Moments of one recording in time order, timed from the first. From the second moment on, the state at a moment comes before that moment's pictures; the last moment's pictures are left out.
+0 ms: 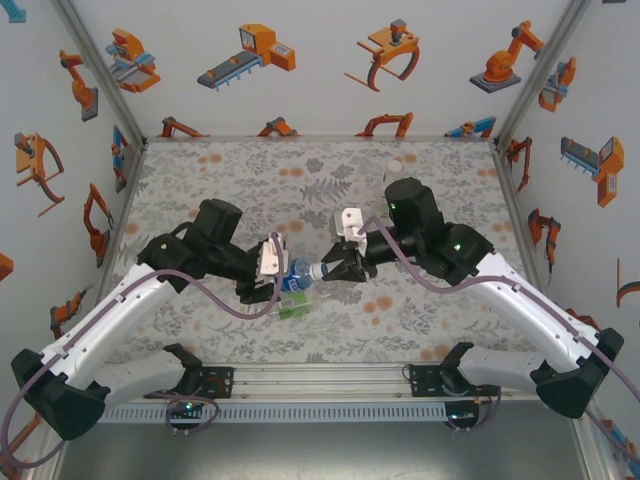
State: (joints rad) left arm -0.69 1.06 1.05 -0.87 0.68 0.84; right arm 0.80 1.14 1.22 -0.59 -0.83 -0.54
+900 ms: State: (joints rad) left arm -0.69 1.05 0.90 -0.71 0.51 0.87; right arm 0.81 1.02 0.77 -0.14 -0.39 1.22
